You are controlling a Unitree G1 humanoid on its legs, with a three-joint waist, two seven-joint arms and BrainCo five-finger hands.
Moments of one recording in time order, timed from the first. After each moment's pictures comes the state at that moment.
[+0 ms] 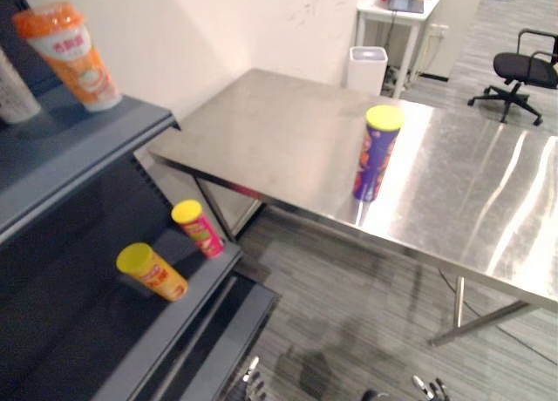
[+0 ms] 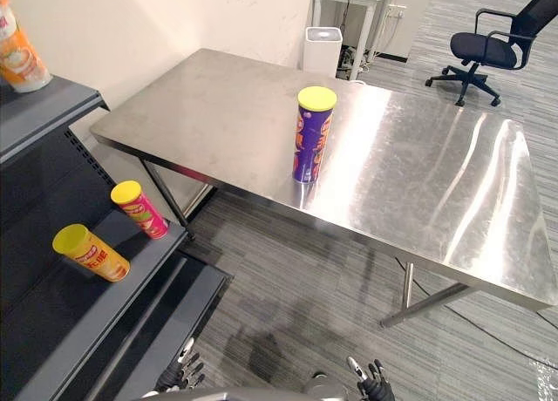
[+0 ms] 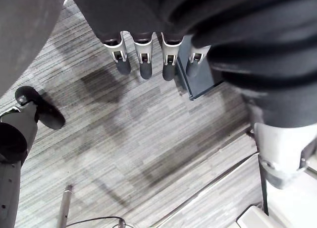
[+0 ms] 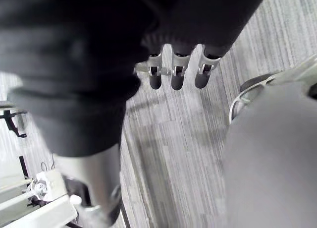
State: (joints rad) left arm 0.14 0.04 0.14 1.07 -0.49 -0.08 -0.28; right arm 0.25 -0.03 -0.27 0.99 0.48 -0.31 0.16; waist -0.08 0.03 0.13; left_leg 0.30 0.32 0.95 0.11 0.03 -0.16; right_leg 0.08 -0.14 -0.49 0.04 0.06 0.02
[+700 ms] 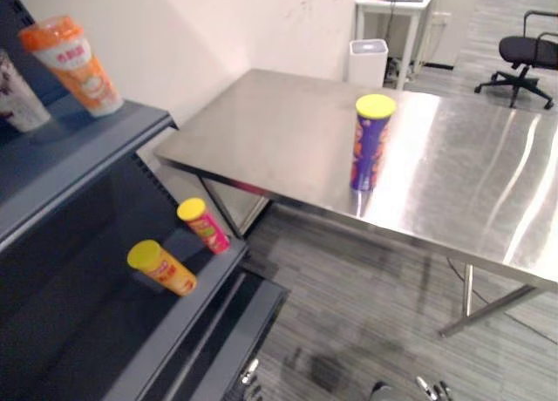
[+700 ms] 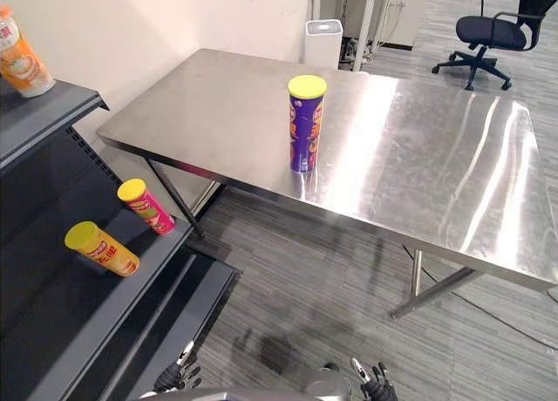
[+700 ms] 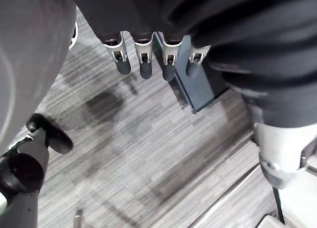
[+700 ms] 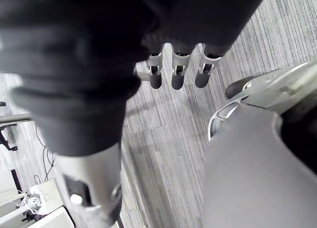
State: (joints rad) left arm 0.14 0.05 0.12 1.07 -0.46 -0.06 -0.25; right arm 0.26 -0.03 -0.27 0.98 0.51 -0.32 0.14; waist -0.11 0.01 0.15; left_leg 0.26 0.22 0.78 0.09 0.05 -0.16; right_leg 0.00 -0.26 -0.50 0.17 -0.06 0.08
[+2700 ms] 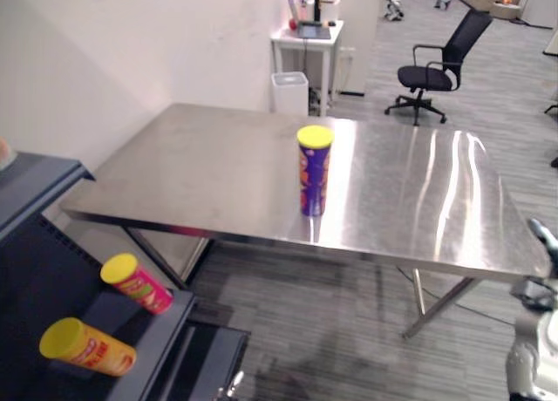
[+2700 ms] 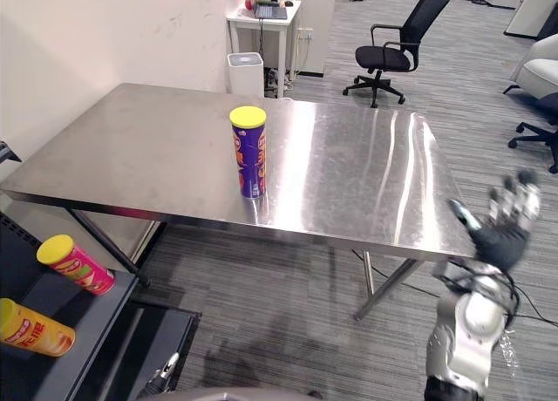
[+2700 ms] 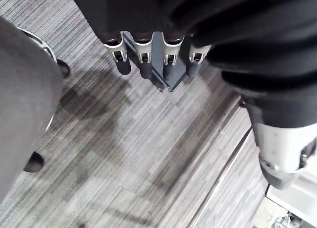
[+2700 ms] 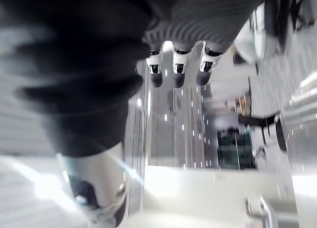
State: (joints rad) left arm 0.27 0.03 0.24 0.91 -0.29 -0.10 -0.12; right arm 0.03 -0.25 -0.40 -0.12 0.37 -0.32 -0.02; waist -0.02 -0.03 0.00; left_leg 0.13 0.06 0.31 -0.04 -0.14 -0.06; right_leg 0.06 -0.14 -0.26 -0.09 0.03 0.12
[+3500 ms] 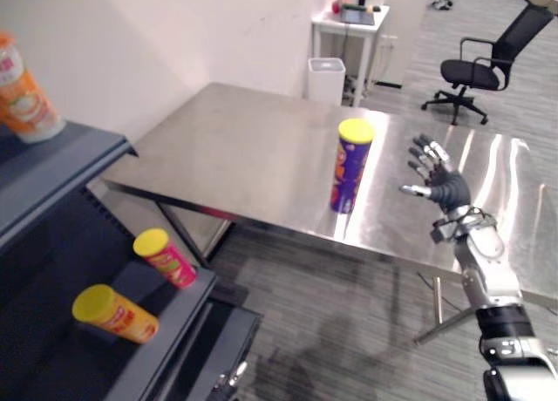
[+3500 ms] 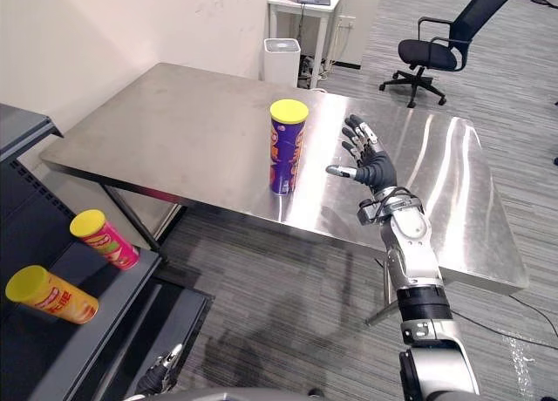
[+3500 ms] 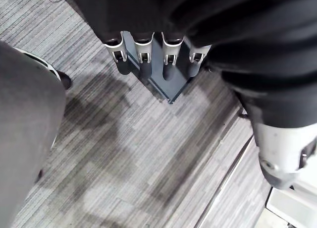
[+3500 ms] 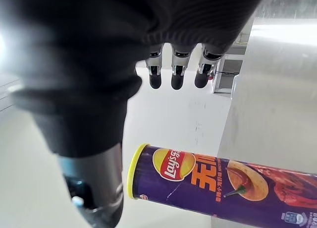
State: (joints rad) left arm 0.24 0.07 0.15 0.89 -0.29 -0.11 -0.10; right arm -0.41 -0.40 -0.06 0.27 0.37 -0.16 0.28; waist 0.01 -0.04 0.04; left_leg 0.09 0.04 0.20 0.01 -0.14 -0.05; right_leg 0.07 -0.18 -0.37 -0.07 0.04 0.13
